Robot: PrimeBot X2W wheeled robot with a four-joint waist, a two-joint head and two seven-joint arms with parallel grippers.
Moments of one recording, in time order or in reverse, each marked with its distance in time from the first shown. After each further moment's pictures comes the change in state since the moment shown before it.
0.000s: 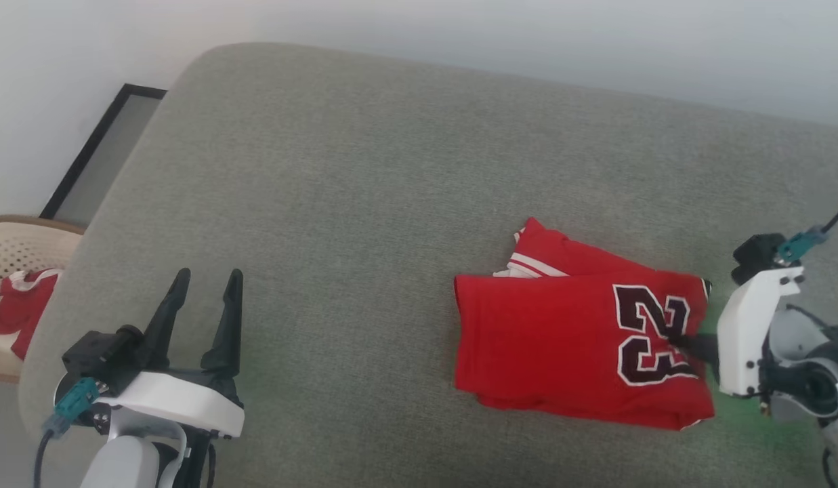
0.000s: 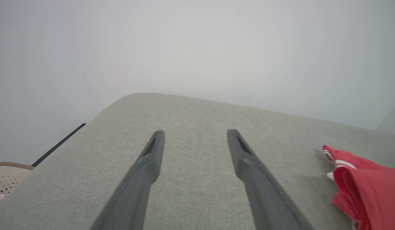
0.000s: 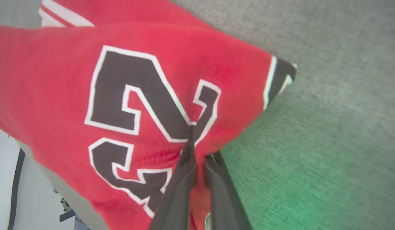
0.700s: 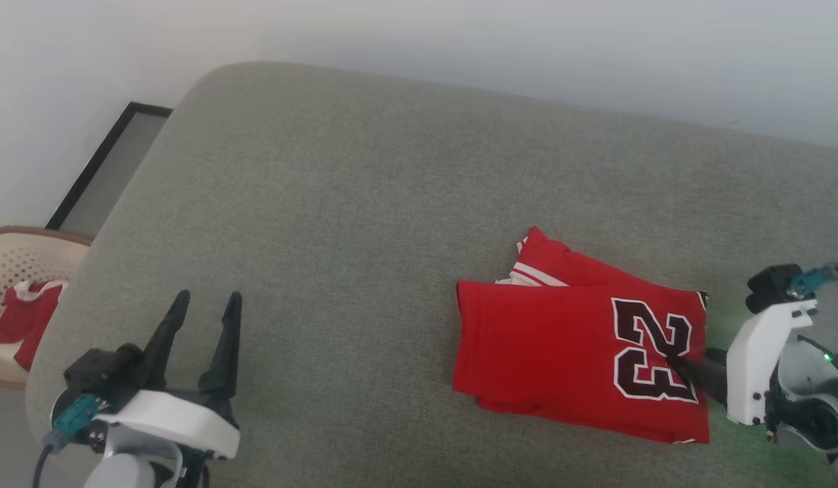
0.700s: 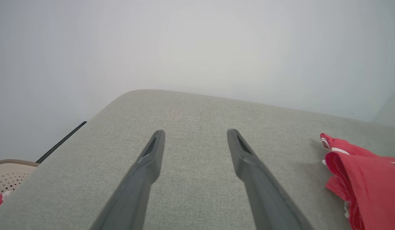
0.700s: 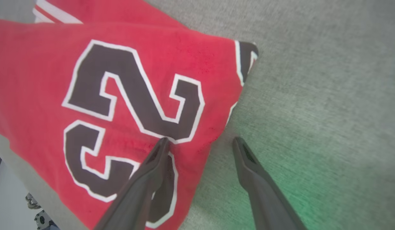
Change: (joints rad) left arm 0.046 0.049 -0.033 -0.006 -0.027 0.006 0.000; right arm 0.062 -0.066 0.086 0.008 0.023 -0.001 -0.203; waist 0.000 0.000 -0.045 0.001
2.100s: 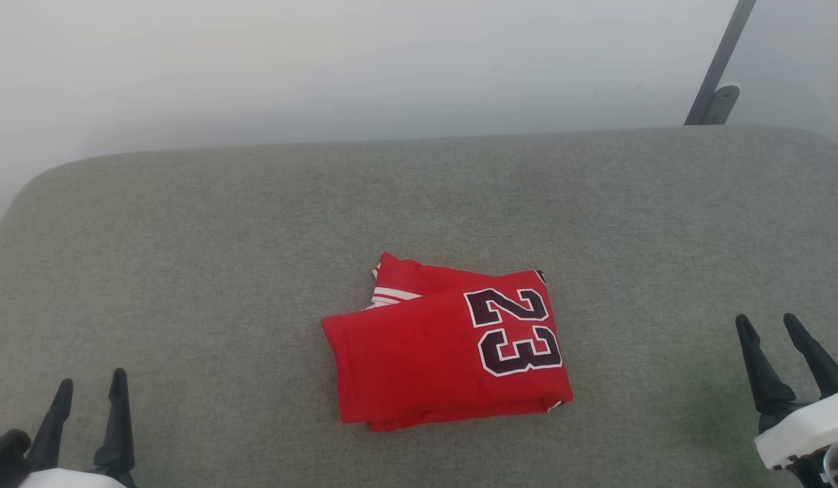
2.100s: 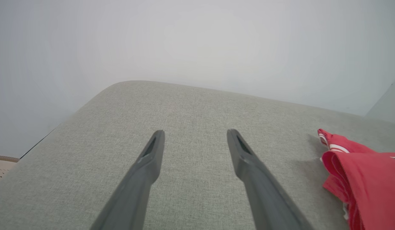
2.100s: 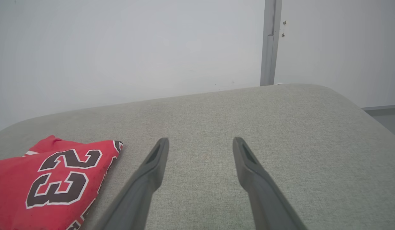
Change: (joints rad) left arm 0.219 0.096 0.149 -0.044 -0.120 0.109 0.000; right arm 0.284 0.120 -0.299 -0.078 -0.247 0.000 -0.798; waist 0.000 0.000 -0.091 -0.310
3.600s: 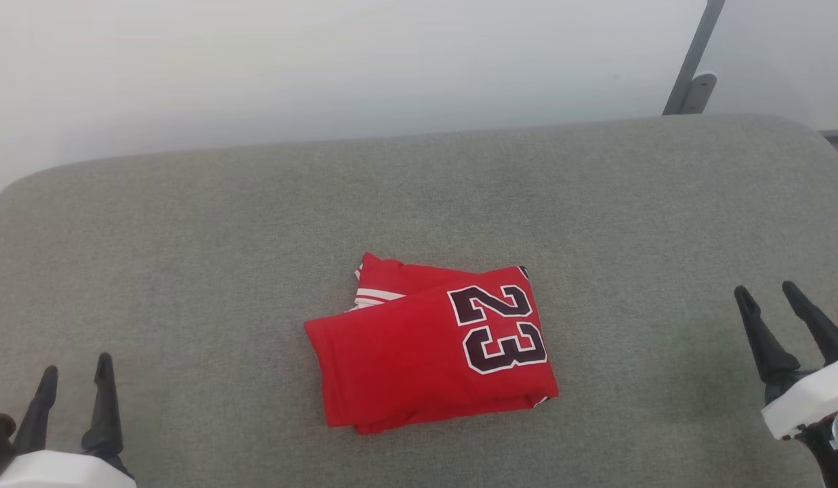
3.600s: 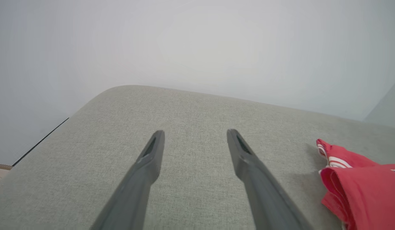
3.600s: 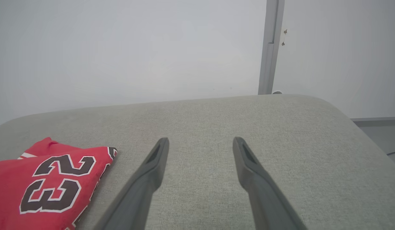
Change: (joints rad) left arm -0.027 0.079 -0.077 -0.032 -0.100 0.111 0.000; right arm -0.100 -0.088 0.103 0.016 0.068 0.000 0.025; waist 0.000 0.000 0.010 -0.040
